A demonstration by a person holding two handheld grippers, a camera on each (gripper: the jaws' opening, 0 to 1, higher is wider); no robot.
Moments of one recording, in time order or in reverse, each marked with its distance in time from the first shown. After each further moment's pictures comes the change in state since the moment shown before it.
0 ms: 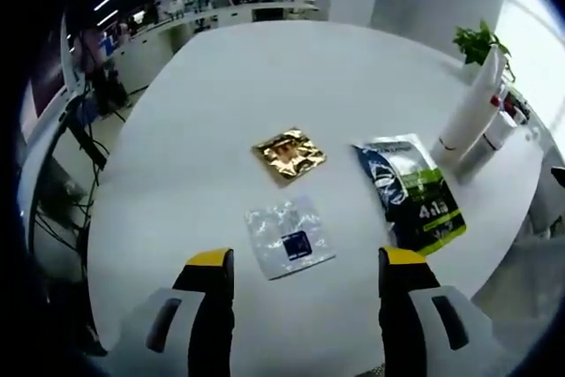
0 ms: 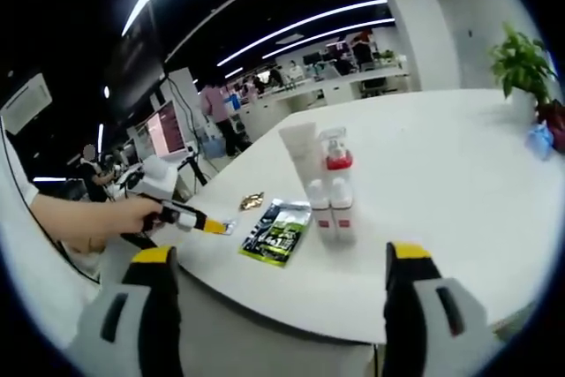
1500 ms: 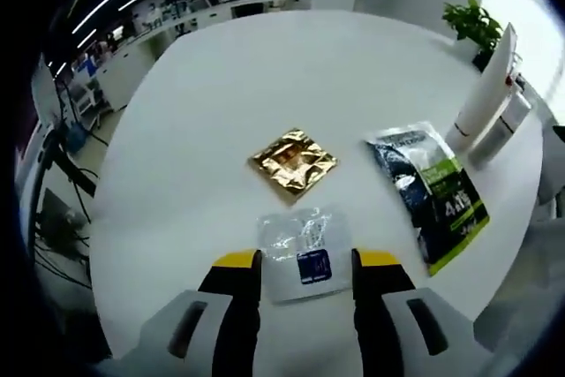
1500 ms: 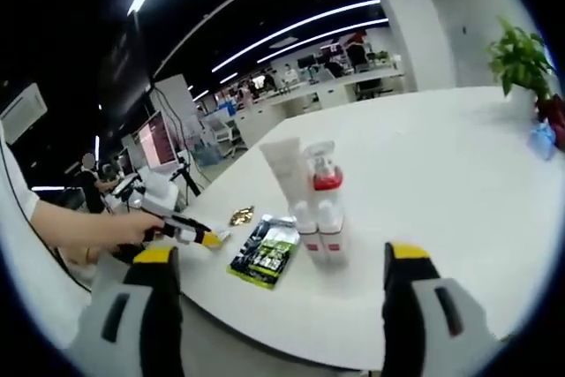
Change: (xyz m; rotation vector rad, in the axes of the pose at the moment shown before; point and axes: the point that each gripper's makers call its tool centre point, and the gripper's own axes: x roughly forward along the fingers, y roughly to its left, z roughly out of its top) left arm 0.022 0.011 0.019 0.186 0.030 -0.052; right arm 0.028 -0.022 0.026 0.038 -0.032 -0.005
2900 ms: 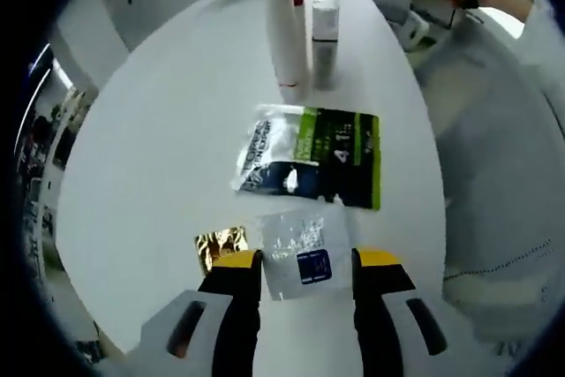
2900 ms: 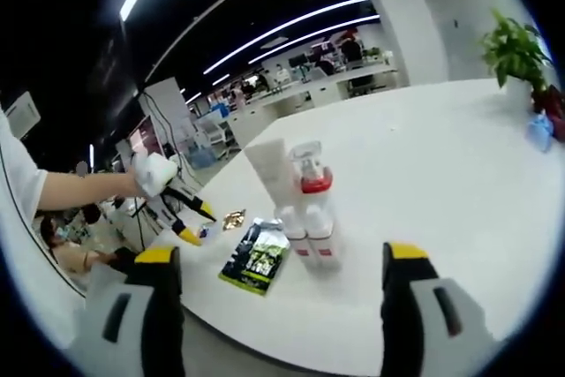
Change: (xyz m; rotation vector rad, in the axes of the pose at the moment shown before) left arm -0.012 -0.057 0.028 0.985 0.149 -0.526; right arm 0.007 -0.014 -0.002 0.030 0.012 -0.041
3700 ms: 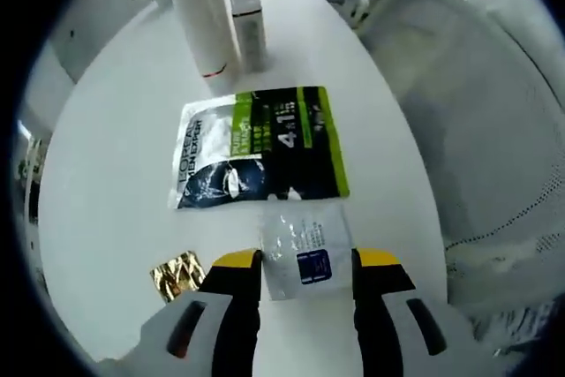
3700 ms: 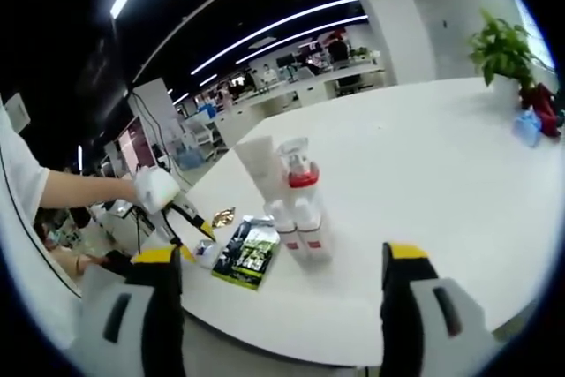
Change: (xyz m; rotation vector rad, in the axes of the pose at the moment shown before) left arm 0.039 -0.029 -0.015 0.144 0.048 -0.153; right arm -0.009 -0.007 -0.005 0.011 0.004 -0.065
